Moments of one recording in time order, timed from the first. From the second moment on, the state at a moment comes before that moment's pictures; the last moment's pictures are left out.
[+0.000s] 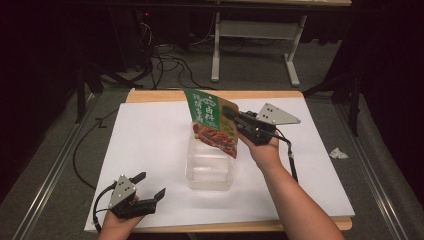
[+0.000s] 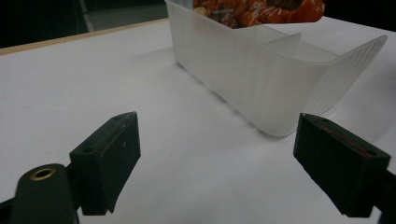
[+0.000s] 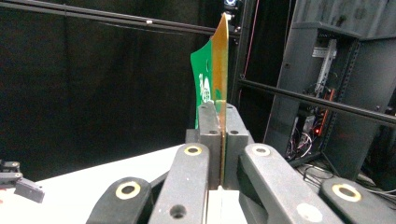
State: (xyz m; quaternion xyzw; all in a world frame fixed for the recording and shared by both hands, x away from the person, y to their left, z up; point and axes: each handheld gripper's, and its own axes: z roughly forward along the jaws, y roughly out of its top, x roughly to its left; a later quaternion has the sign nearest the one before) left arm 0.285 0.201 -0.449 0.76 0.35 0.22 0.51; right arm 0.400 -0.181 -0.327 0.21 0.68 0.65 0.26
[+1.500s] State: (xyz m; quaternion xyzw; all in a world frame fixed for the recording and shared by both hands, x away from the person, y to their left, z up) left arm 0.285 0.201 -0.449 0.76 0.35 0.22 0.51; right arm 0.409 -0.165 -0.358 0.23 0.69 0.63 0.27
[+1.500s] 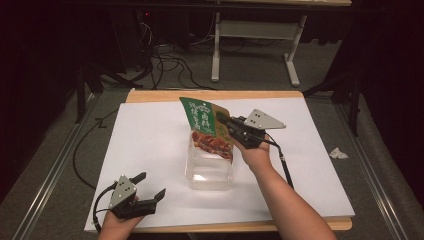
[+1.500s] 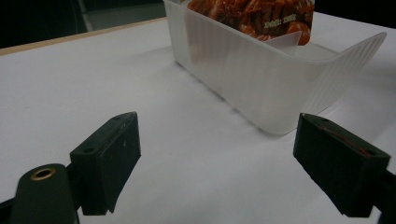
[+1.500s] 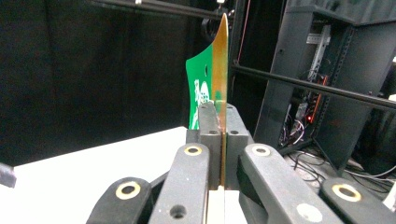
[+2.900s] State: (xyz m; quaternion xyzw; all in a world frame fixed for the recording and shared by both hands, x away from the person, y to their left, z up) left arm 0.284 0.199 -0.449 0.76 0.35 0.21 0.50; right arm 0.408 -0.180 -0.379 0.28 0.68 0.63 0.25
